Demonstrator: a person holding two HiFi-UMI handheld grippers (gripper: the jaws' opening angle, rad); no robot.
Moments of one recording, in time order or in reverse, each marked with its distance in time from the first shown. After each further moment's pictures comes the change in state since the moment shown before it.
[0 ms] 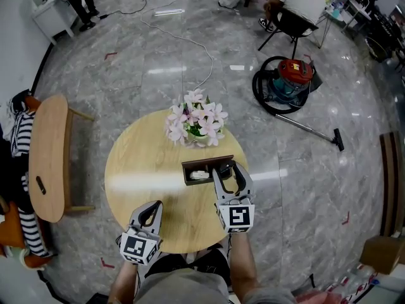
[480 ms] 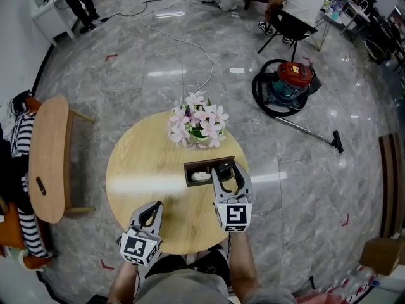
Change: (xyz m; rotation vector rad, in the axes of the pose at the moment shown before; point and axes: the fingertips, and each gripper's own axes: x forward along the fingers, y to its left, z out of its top) left arm -0.006 0.003 0.003 0.004 -0.004 0.001; right arm 0.006 0.004 0.002 -0.021 0.019 -0.031
